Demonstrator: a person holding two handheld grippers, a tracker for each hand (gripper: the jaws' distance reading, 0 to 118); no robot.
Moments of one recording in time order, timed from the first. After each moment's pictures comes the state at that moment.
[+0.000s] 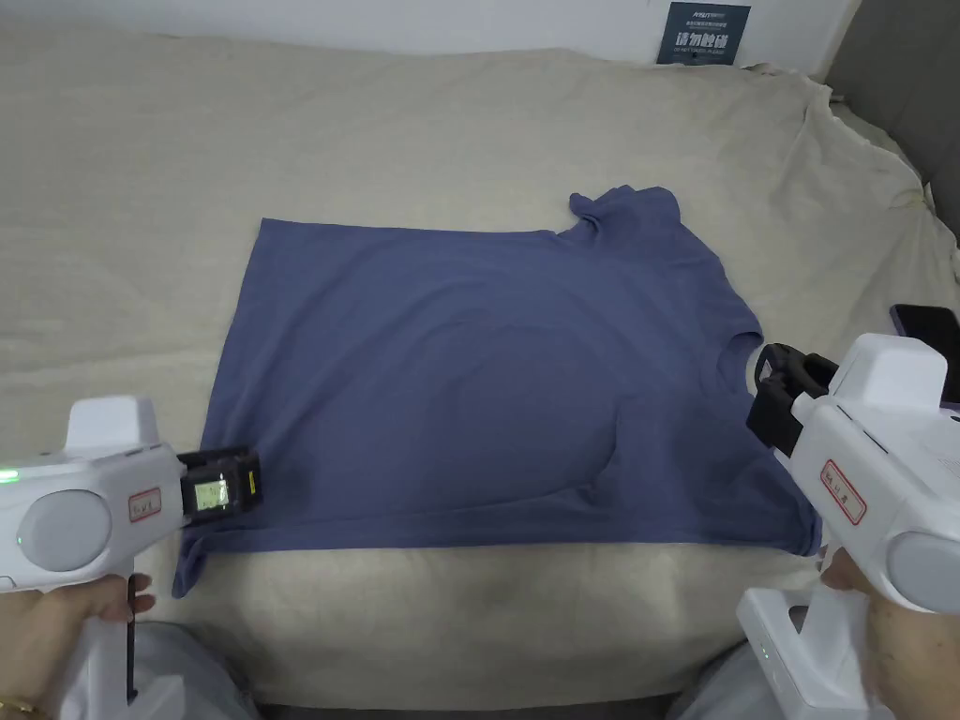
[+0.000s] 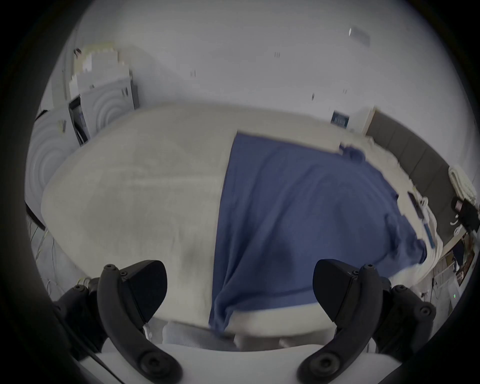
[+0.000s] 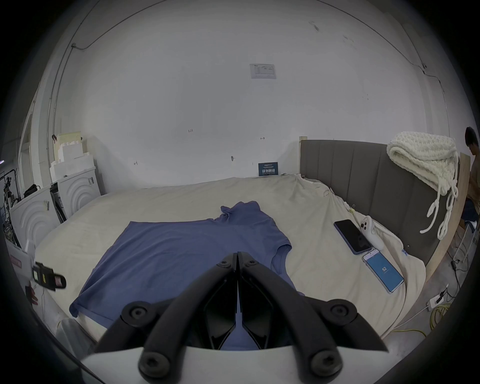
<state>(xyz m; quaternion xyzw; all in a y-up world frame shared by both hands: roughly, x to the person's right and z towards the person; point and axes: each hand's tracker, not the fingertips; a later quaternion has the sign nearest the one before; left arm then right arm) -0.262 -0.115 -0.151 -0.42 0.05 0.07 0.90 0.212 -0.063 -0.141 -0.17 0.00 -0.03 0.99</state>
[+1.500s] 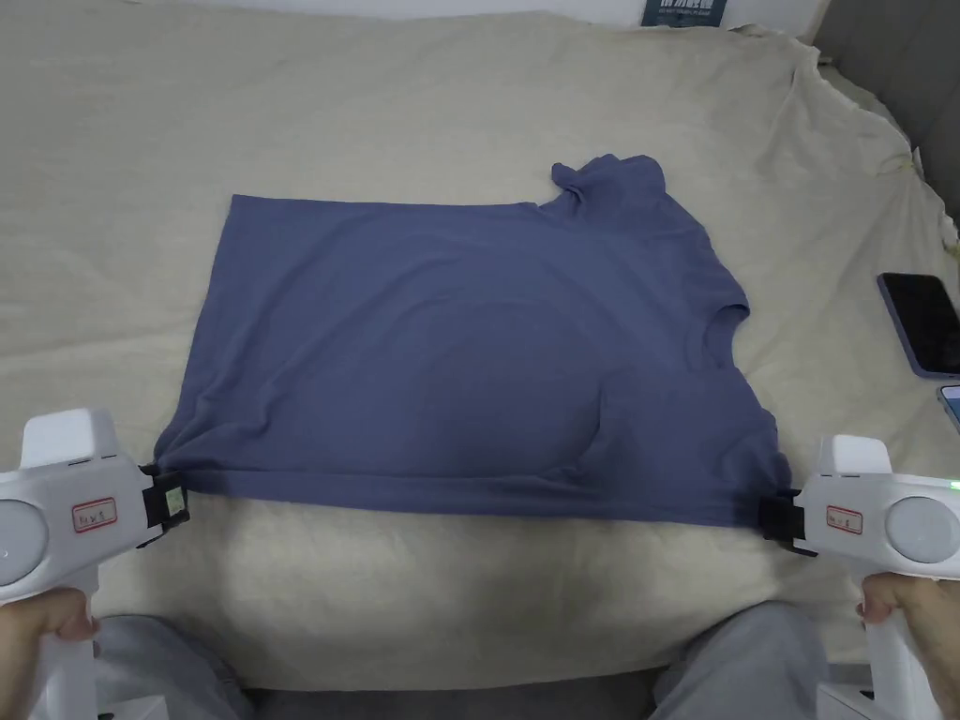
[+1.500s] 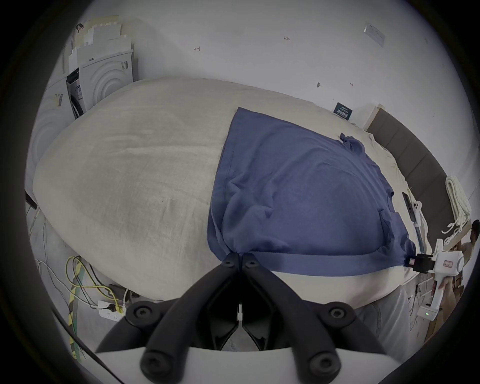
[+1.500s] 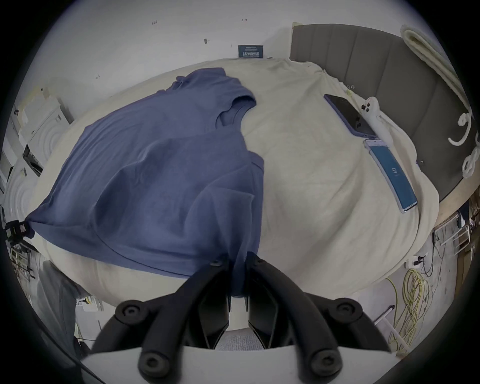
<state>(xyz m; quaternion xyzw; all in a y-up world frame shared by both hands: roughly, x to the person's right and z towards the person) -0.263 -0.113 -0.144 -0.43 0.04 0.12 0.89 0.277 -0.160 -0.173 -0.49 -0.02 -0.03 0.87</state>
